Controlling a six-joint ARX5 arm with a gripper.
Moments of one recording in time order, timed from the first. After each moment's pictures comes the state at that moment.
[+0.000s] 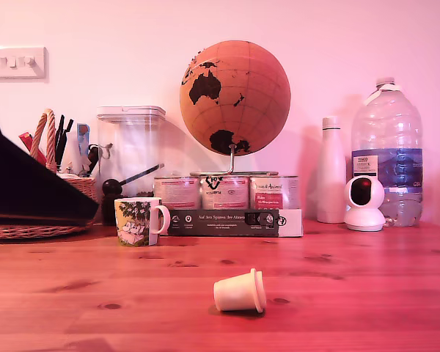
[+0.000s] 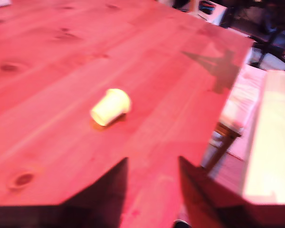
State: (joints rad) arm -0.64 0.81 0.14 0.22 0.47 -0.05
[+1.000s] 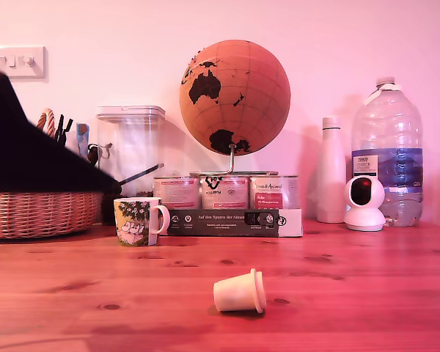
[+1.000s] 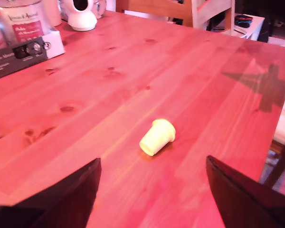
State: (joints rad) arm -0.60 0.88 0.14 0.37 0.39 0.07
